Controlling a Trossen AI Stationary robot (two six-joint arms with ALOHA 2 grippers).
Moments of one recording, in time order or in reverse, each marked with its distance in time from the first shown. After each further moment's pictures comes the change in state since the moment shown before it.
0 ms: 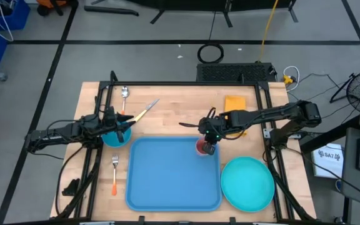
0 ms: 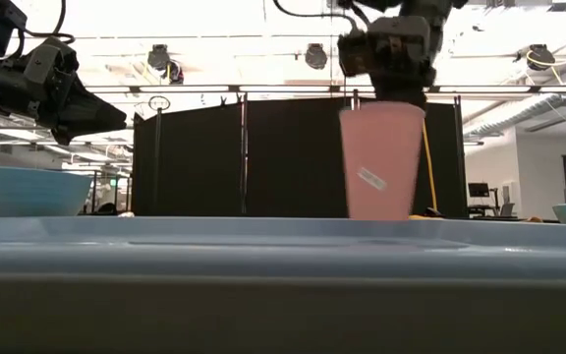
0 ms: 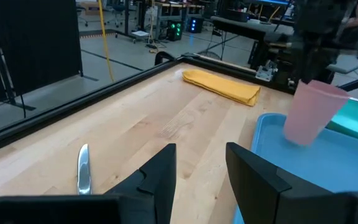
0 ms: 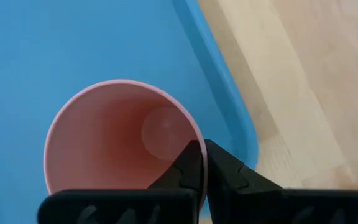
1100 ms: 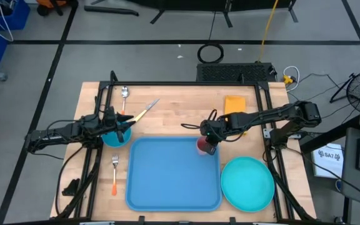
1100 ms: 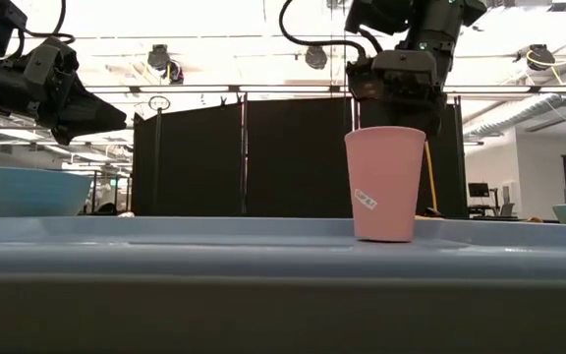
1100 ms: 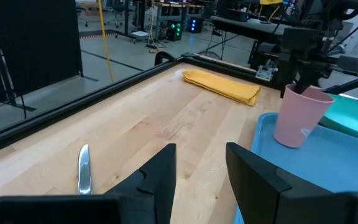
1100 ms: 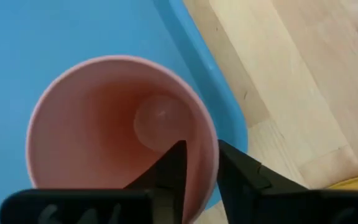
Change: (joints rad) left arm 0.000 0.000 0.000 0.000 0.000 0.005; right arm -0.002 0.002 -0.085 0.053 0.026 0.052
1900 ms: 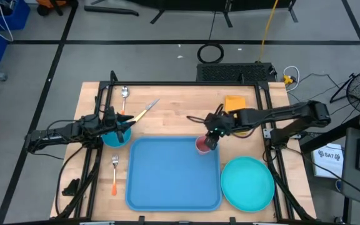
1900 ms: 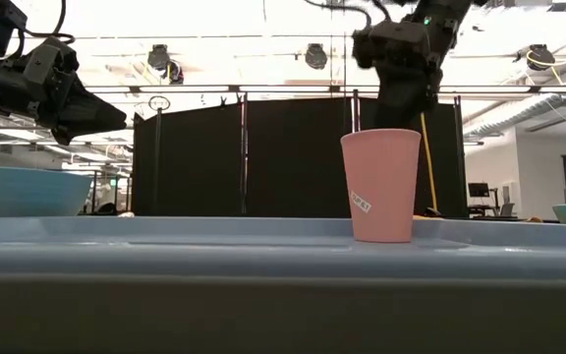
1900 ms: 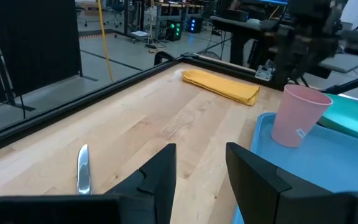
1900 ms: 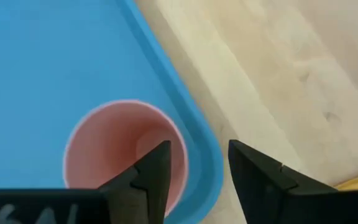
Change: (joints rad) left arm 0.000 0.001 0.000 0.000 0.002 -0.001; right arm -0.002 -0.139 0.005 0.023 0.110 -0.004
